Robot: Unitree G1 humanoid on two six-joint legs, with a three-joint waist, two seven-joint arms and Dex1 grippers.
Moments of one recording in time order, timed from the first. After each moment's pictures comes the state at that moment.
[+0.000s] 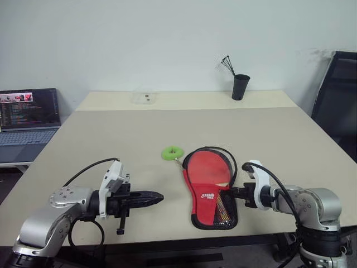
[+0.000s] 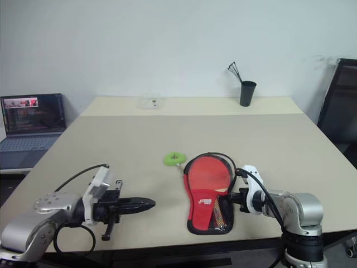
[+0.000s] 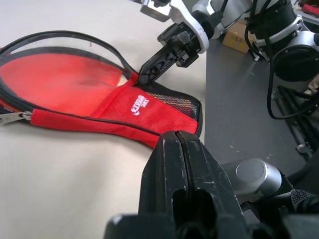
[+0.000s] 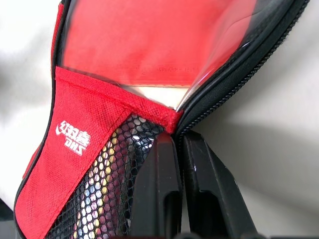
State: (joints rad) left arm -0.12 0.83 0.12 -0.29 -0.69 0.53 -1.24; right arm -0.42 -0.30 -0.21 -0.36 0.51 1.58 0.38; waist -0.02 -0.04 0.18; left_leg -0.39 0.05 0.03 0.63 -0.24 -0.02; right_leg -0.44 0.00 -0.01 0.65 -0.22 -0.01
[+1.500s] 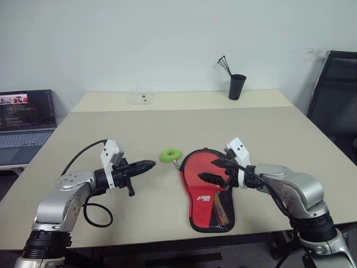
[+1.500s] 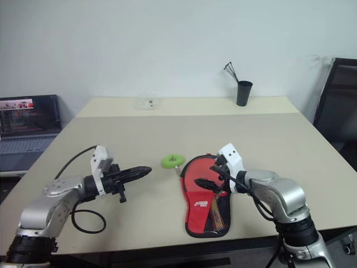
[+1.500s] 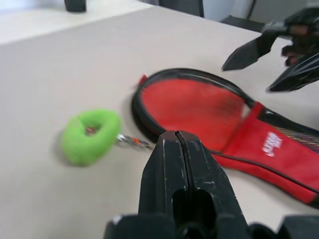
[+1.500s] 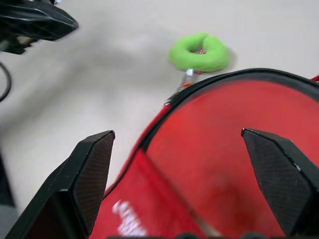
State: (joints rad) left arm -0.34 0.72 0.13 -0.02 -0.53 0.42 -0.99; right arm -0.57 -0.40 0.12 -0.27 0.49 1.04 0.55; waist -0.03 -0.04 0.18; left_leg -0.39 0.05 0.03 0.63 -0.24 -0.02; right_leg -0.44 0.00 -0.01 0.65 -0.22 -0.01
